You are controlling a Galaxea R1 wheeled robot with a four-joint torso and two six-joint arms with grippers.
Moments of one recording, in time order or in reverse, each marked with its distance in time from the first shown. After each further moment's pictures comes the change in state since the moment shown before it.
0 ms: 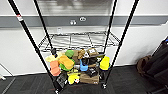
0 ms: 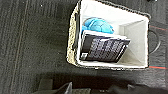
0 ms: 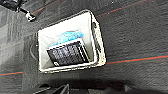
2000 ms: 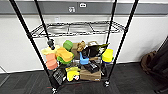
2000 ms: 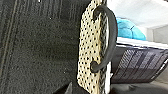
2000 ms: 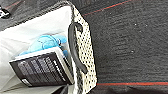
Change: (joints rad) left arm -0.036 -0.026 -0.001 -0.001 0.017 0.000; right arm 0.111 0.109 -0.176 0.041 -0.136 0.000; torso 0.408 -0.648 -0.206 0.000
